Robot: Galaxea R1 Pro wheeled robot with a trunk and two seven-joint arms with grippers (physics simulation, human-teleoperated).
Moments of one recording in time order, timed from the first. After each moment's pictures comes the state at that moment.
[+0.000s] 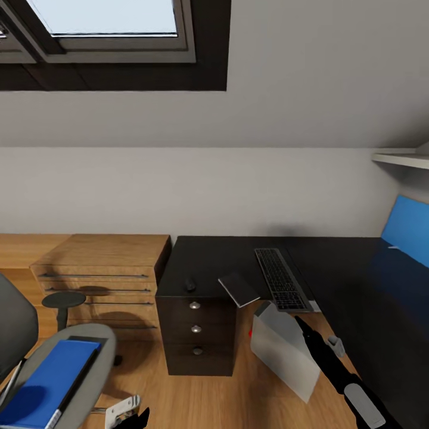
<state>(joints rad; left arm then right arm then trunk) -0.06 -0.04 0.14 -0.88 0.26 0.16 -0.04 -0.38 -0.19 -0.08 -0.61 -1.09 0.12 0.65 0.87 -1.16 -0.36</state>
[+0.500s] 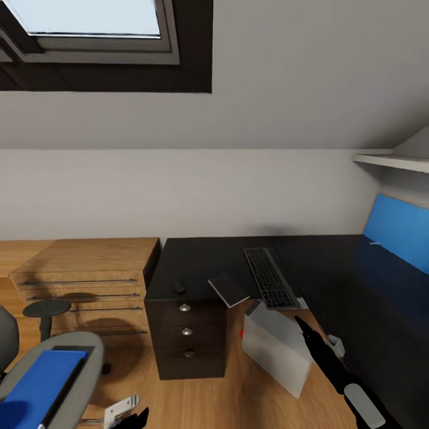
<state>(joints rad) -0.06 -0.04 0.15 -0.88 0.26 0.16 -0.04 -0.38 -0.19 -0.08 -0.61 -1.09 0.12 0.65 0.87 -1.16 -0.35</state>
